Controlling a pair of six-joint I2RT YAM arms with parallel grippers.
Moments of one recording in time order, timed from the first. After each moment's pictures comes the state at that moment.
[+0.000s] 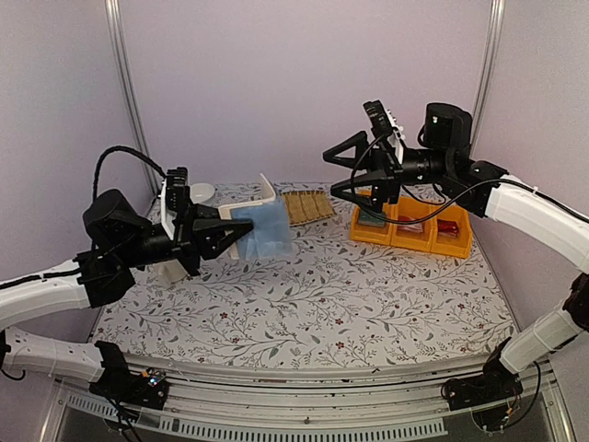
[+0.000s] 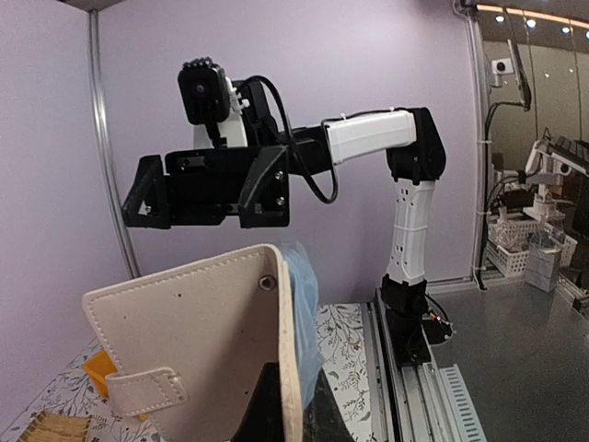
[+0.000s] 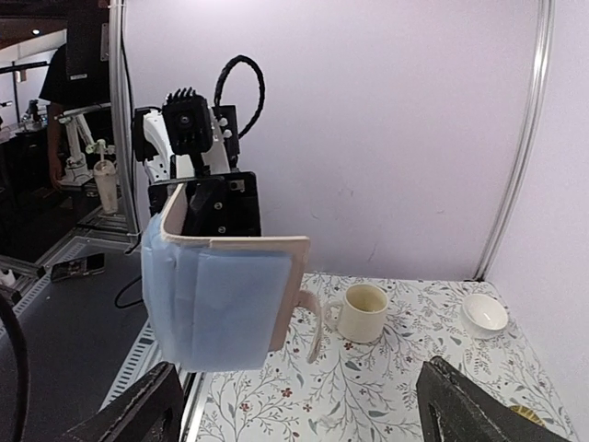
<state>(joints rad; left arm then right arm) -0.86 0.97 0.68 0.57 0.53 -0.06 0.67 1.45 1.36 0.03 -1.00 -0.12</state>
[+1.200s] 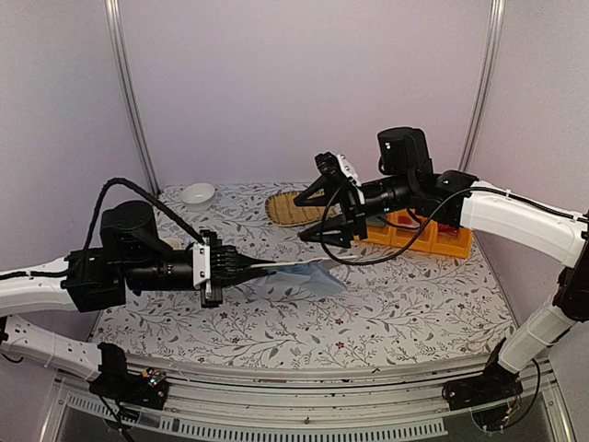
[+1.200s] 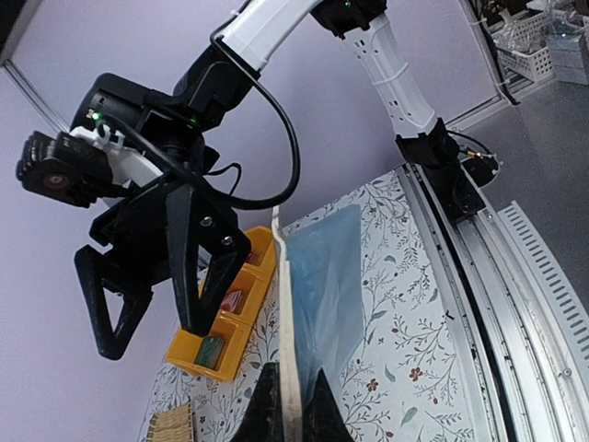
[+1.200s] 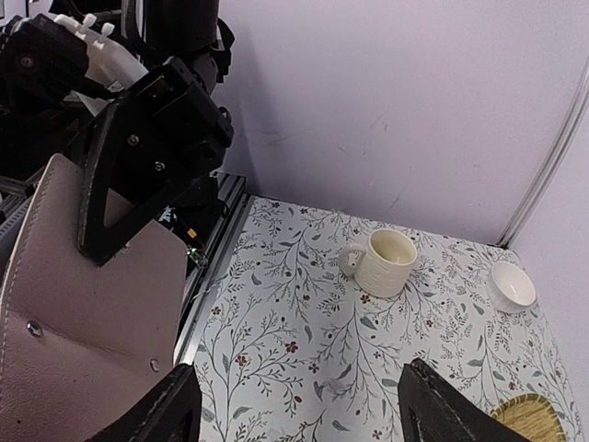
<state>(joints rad) -1.16 0.97 0.84 0.00 0.23 0.64 0.81 1.53 1.37 -0.17 -0.82 -0.43</state>
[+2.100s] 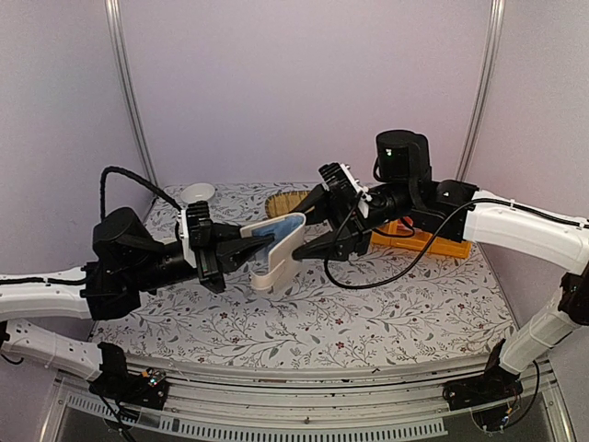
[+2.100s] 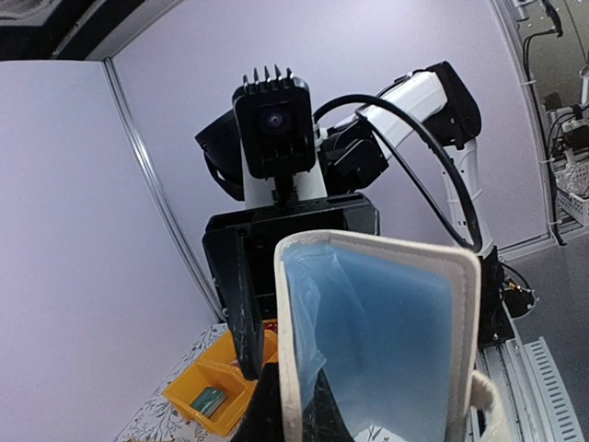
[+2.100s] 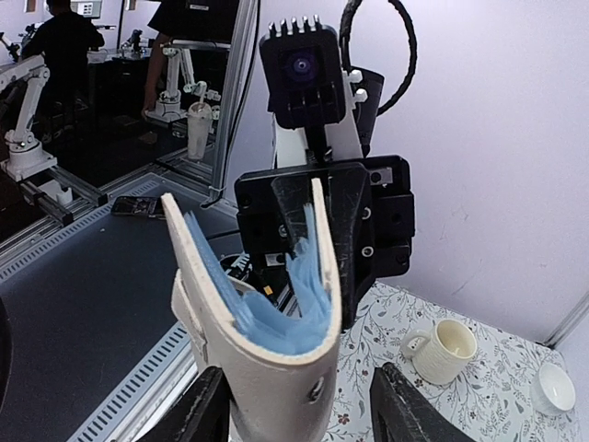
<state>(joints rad) -1.10 0.99 0.69 0.51 0.20 0.33 0.92 1.50 1.34 -0.06 -0.98 -0.43</state>
